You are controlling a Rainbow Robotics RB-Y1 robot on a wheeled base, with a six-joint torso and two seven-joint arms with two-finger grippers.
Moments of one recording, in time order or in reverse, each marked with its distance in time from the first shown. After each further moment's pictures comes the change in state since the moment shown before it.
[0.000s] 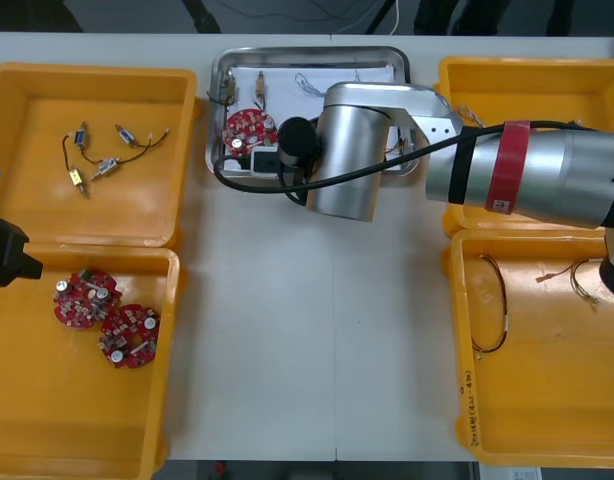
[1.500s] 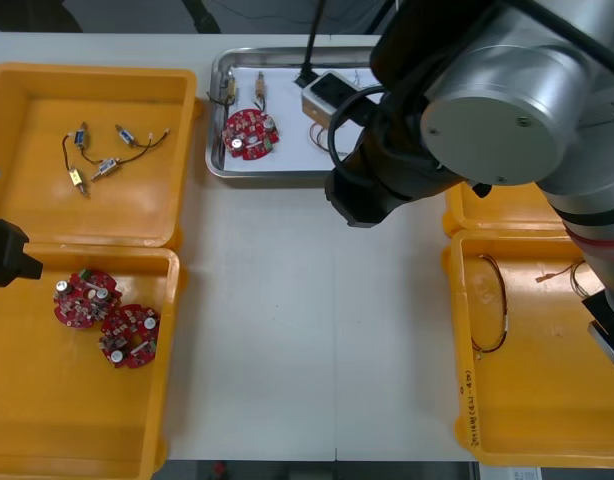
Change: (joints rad) right arm 0.429 0.018 -0.872 -0.748 -0.136 0.841 -0.408; left arm 0.000 0.000 0.000 0.000 0.000 0.000 0.000
